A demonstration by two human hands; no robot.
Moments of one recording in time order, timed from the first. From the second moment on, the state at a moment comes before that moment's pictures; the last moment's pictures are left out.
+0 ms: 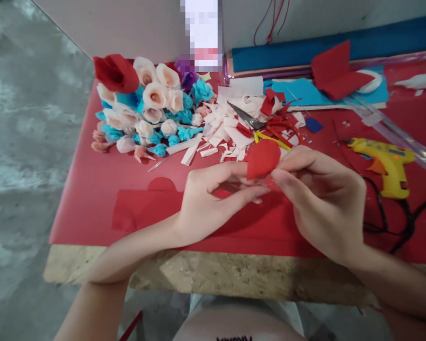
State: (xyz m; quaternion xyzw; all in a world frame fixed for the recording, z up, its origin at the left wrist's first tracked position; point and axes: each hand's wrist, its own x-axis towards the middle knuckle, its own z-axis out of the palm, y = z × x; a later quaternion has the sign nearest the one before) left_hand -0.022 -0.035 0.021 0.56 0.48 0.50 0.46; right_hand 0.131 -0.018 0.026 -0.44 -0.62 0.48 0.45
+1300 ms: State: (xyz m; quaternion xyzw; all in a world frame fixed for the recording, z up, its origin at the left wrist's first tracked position) left_hand -0.029 -0.027 0.028 0.40 0.38 0.51 0.66; right_hand 0.151 0.012 0.041 -0.40 -0.69 0.48 0.36
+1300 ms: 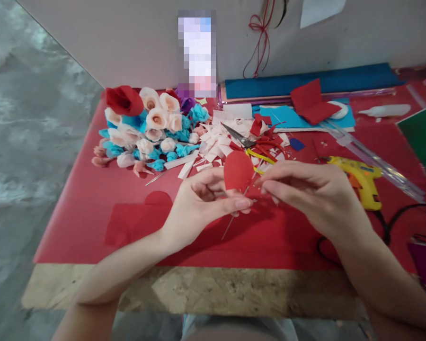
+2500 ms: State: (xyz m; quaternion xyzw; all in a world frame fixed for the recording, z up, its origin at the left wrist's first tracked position) left_hand -0.031 -0.027 0.028 0.63 0.43 0.49 0.42; right_hand 0.134 -0.010 0.036 -0.37 -0.67 0.52 0.38
